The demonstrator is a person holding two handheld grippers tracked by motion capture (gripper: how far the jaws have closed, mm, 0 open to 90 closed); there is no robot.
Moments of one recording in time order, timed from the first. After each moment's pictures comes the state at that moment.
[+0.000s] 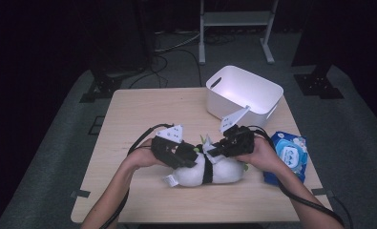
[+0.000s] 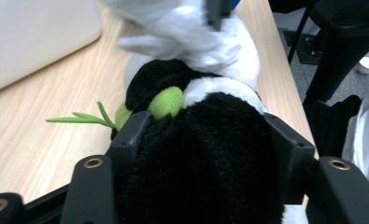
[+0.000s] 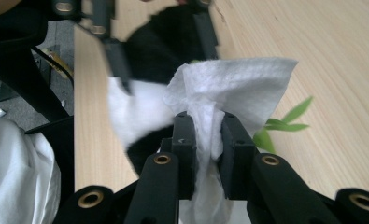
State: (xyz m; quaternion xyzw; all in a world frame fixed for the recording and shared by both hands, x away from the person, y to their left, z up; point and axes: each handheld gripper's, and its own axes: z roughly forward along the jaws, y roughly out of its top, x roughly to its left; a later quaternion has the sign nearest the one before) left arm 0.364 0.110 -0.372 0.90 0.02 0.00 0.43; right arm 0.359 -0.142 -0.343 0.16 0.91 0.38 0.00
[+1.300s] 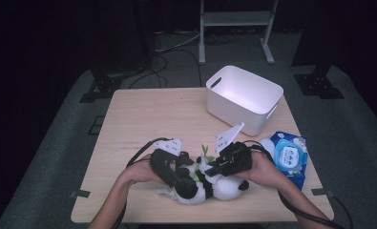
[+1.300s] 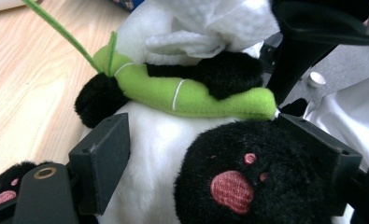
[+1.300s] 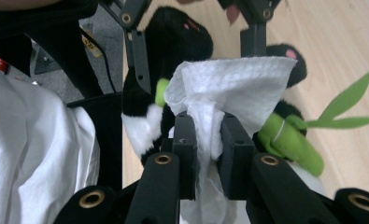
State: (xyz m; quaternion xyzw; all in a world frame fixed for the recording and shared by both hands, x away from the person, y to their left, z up) left arm 0.336 0.114 -0.397 0.90 0.05 -0.09 0.43; right arm 0.318 -0.128 -0.353 0.10 0.92 0.36 -0.04
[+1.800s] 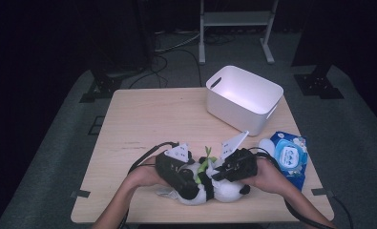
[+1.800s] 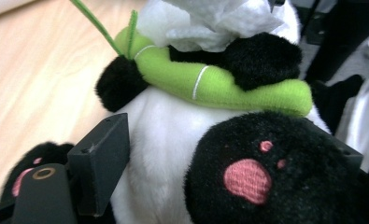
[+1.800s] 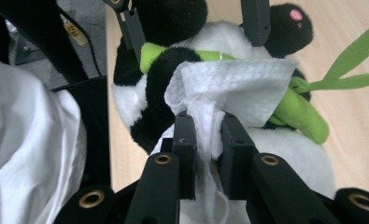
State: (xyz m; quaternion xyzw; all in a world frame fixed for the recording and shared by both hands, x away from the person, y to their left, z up) left arm 0.328 0.098 -0.399 0.92 0.05 0.00 0.38; right arm 0.311 -0.142 -0.373 0.12 0.93 0.34 -0.01
